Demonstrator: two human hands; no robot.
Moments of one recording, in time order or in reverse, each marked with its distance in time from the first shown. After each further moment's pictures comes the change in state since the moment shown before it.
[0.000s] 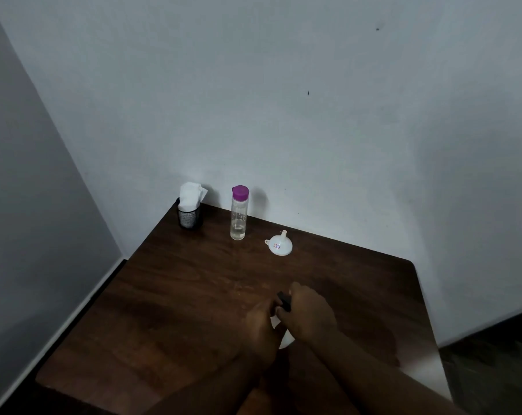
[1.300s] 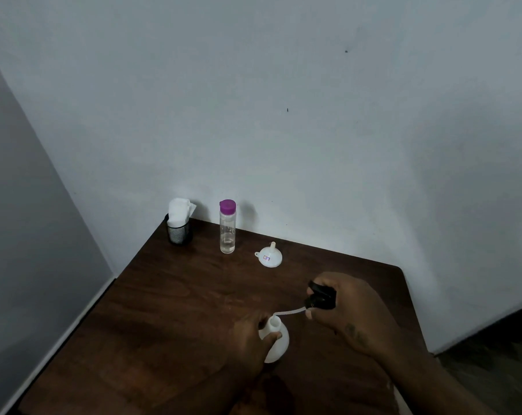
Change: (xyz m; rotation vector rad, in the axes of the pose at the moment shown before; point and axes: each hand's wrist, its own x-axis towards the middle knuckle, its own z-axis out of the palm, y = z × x) left_hand 0.010 -0.026 0.021 -0.028 0.026 0.057; right_hand -0.063 0.014 -0.144 0.194 0.069 -0.160
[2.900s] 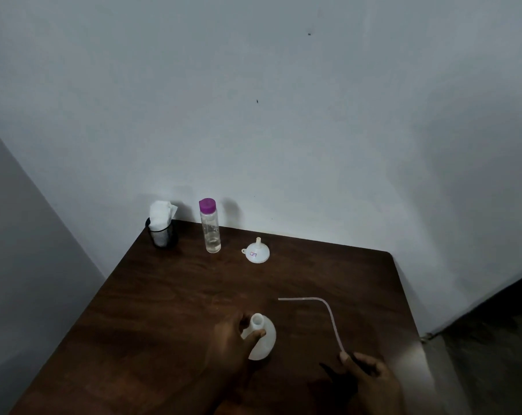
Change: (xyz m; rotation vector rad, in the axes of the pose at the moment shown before) left_hand 0.002 -0.006 0.003 0.004 -0.009 -0.058; right_hand -0.079 0.134 0.120 0.930 0.528 0.937
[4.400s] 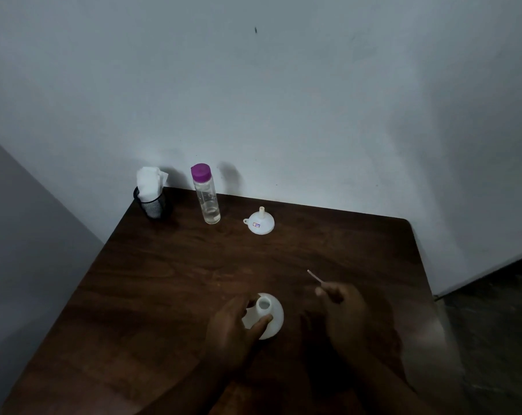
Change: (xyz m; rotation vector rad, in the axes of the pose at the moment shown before) left_hand 0.004 -0.011 0.004 -0.002 0.014 0.134; right_hand 0.054 -0.006 0.089 -0.382 -0.085 -0.410
